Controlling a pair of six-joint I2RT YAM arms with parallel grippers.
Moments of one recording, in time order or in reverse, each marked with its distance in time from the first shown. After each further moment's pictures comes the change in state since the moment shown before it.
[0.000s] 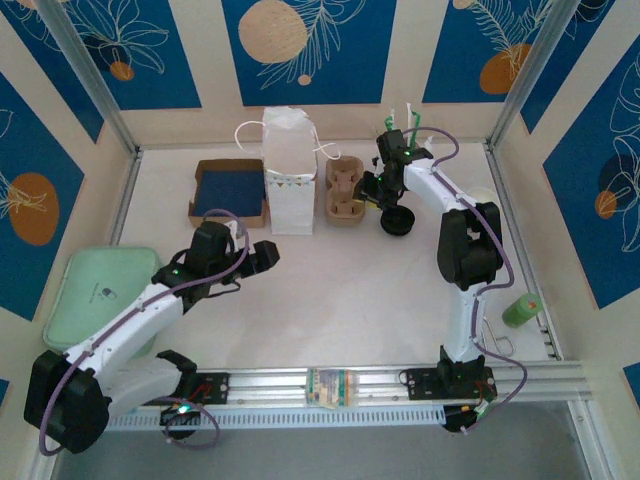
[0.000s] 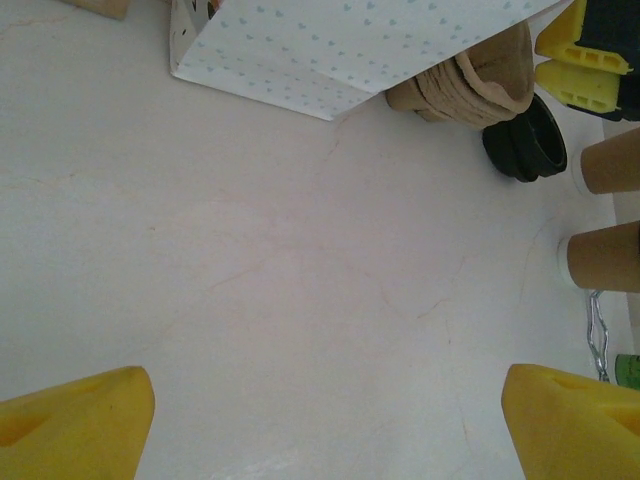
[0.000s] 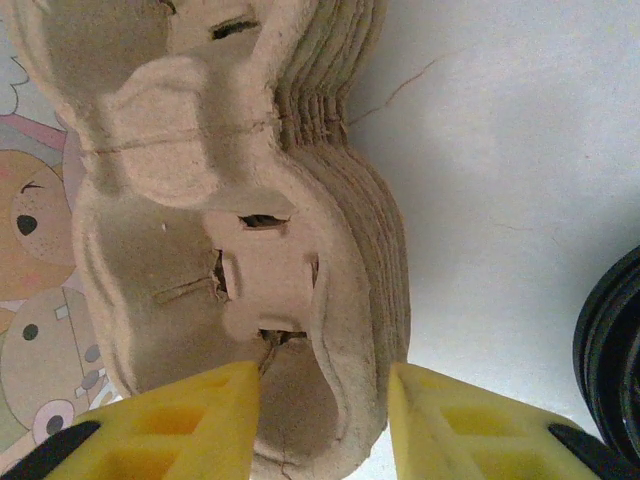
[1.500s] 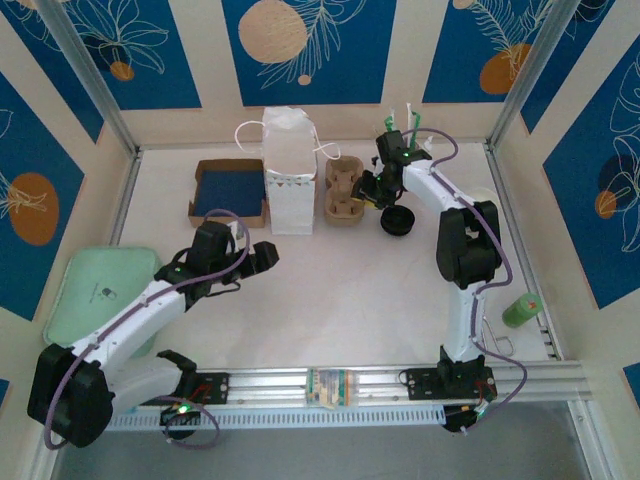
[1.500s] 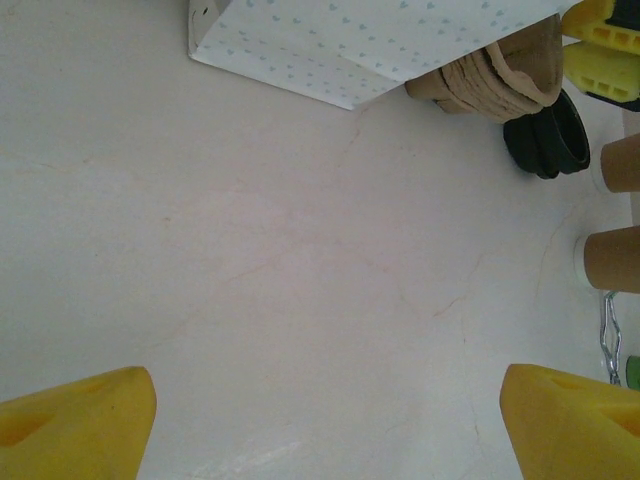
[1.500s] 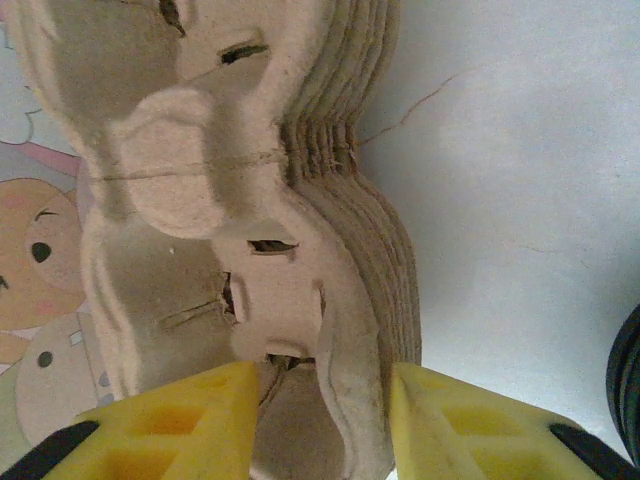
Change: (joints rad) left arm 0.020 0.036 -0.007 0.008 0.019 0.000; right arm 0.003 0.018 -0.009 0.050 -0.019 0.033
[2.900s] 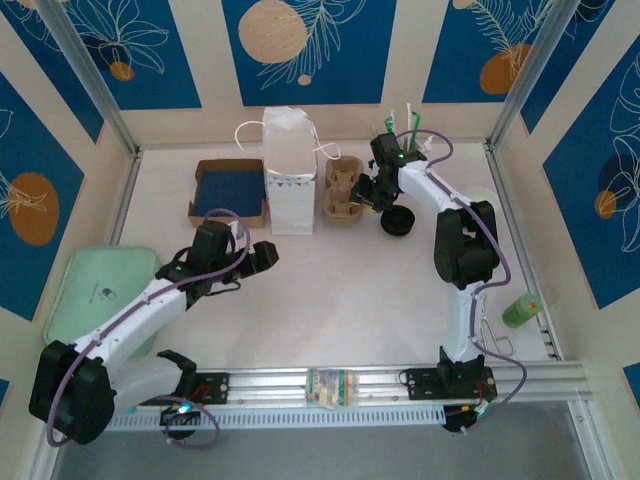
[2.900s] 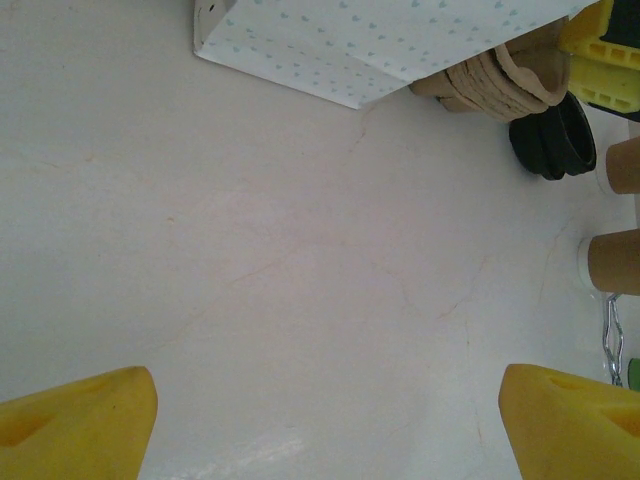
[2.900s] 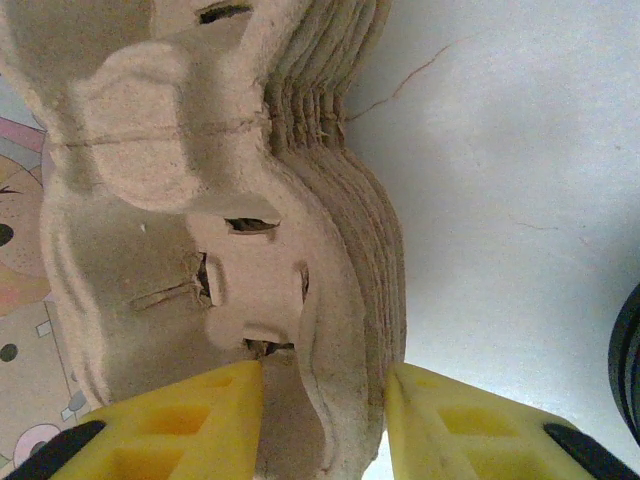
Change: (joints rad) left arm 0.009 0.016 0.000 0.007 0.008 0.000; right arm 0.026 -0.003 0.002 -0.030 0.045 0.000
